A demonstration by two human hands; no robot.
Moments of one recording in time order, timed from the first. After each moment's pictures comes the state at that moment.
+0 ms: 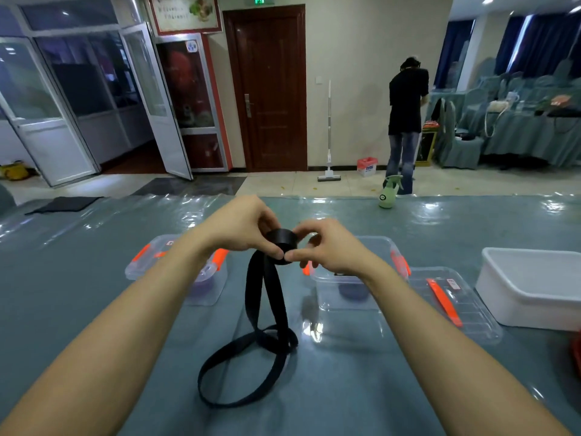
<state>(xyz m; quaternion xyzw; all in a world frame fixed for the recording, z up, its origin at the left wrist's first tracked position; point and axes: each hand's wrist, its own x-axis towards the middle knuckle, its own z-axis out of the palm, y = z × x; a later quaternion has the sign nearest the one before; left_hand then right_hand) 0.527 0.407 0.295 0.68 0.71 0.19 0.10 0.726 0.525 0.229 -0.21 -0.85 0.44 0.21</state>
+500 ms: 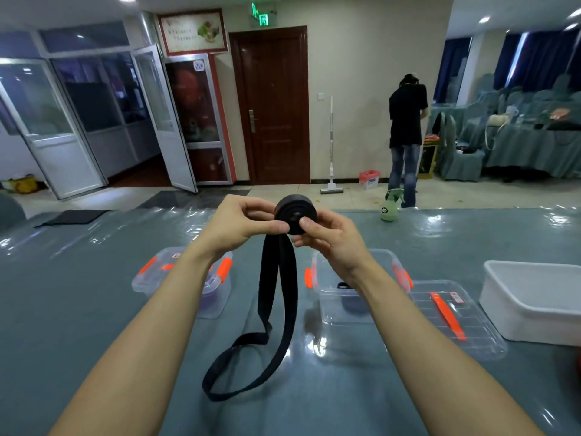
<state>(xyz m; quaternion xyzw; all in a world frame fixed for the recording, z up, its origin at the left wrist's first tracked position) 0.523 0.395 0.301 0.56 0.61 0.51 0.23 0.716 0.520 0.242 -0.09 -0.59 0.71 0.37</state>
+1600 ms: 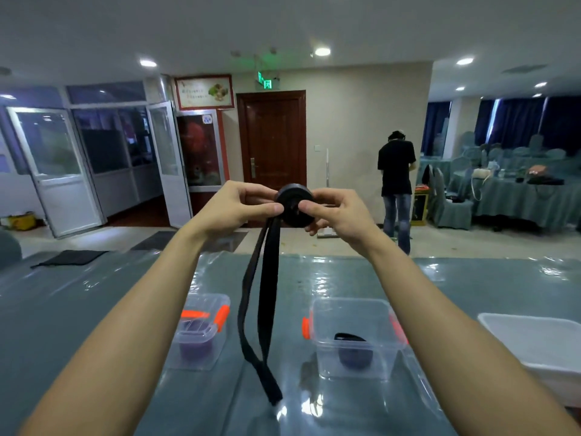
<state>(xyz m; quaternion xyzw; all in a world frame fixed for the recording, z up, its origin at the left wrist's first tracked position) 0.499 0.409 0.412 0.64 0.55 0.50 0.19 0.718 0.555 0.383 -0.07 -0.76 0.51 0.40</state>
